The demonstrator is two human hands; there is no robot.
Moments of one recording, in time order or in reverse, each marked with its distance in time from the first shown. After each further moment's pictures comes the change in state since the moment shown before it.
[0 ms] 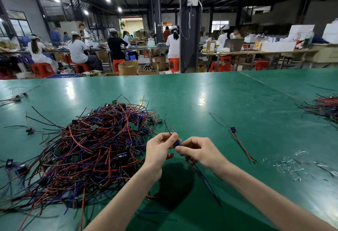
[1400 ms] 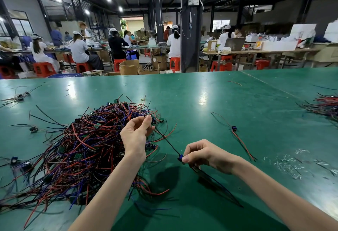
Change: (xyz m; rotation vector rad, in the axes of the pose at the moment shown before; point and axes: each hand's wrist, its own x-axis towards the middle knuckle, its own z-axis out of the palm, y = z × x) left_hand 0.030 0.021 -0.040 -0.336 0.317 0.266; right_hand -0.004 -0.010 -0.016 0.150 -0.441 0.105
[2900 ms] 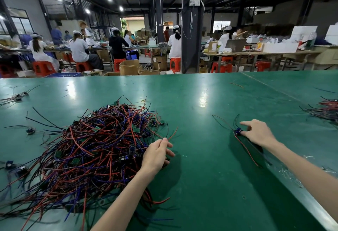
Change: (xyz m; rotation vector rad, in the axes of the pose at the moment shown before) left_hand -0.002 -0.061 -0.006 0.745 -0.384 -0.142; right_hand 0.005 0.051 -0.187 -0.975 0.878 0.351
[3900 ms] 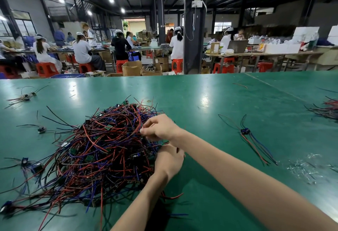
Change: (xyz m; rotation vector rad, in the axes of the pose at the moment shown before) left_hand -0.025 0.010 0.000 0.532 0.042 0.130; right_hand -0.119 -0.287 0.030 0.839 -0.603 -0.370
